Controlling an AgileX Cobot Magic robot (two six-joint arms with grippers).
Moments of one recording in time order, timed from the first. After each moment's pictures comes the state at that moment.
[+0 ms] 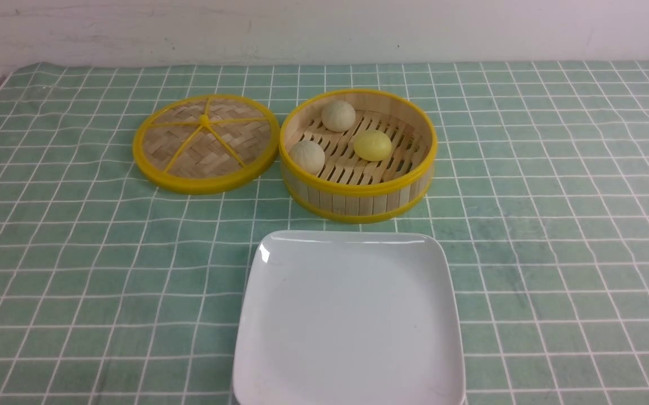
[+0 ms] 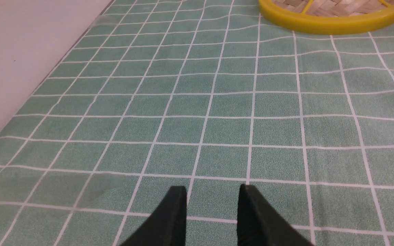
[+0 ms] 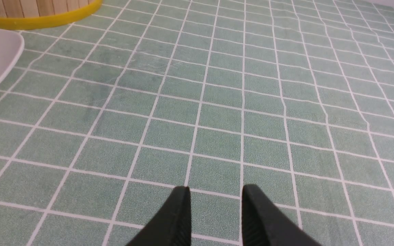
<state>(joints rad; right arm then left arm) 0.07 -0.02 0.01 -0.06 0.41 -0.05 0.02 -0.02 0.02 0.31 0.39 -0.20</state>
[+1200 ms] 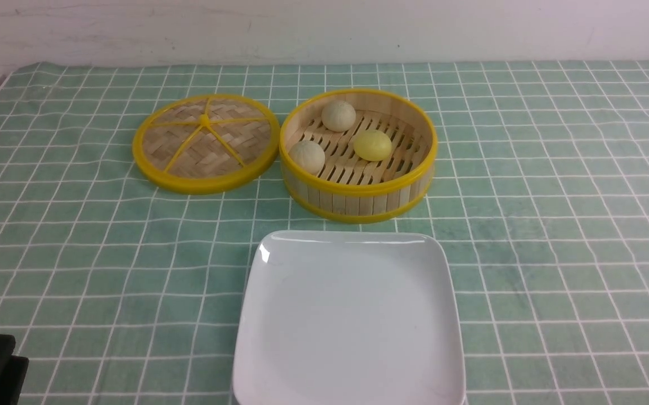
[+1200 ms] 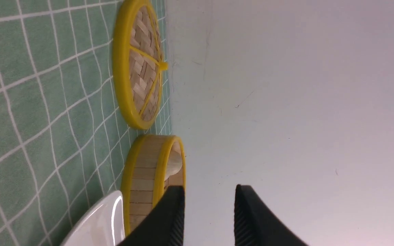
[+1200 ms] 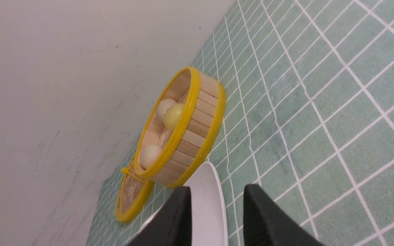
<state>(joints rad) 0.07 -0.02 0.02 0.65 0.26 0.40 0.02 -0.02 0.03 -0.68 0.12 -0.85</state>
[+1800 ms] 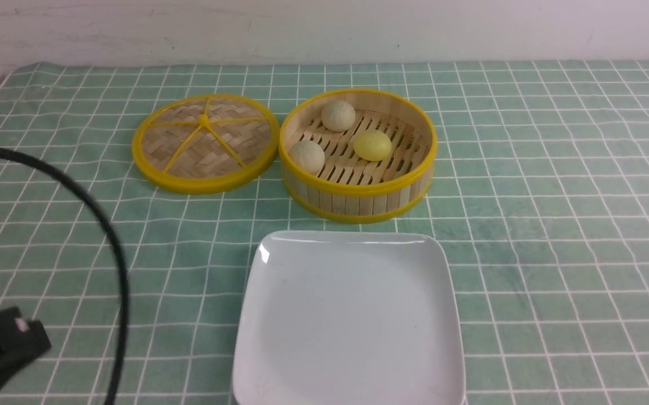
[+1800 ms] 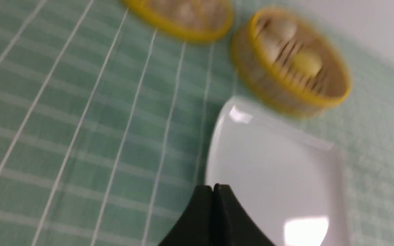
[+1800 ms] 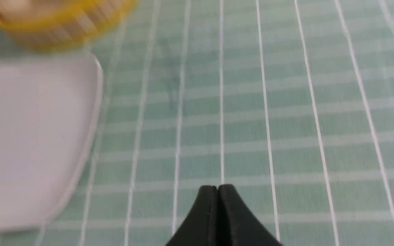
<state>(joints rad) 0.07 0.69 -0.62 0.20 0.96 0.13 0.02 0.59 -0.62 -0.36 0.90 -0.20</state>
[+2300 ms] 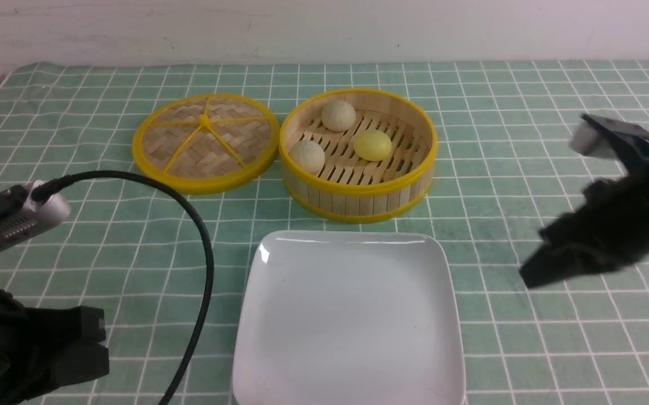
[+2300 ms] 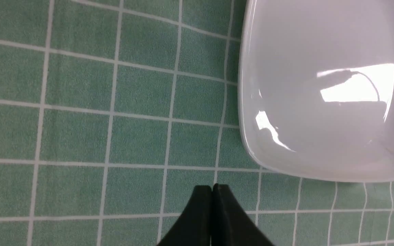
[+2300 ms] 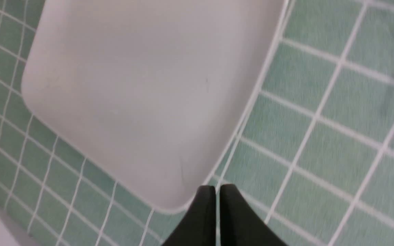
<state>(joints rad) 0.25 1.53 -1.14 0.57 1.02 -0.34 0.02 0.90 -0.65 -0.46 0.95 0.06</state>
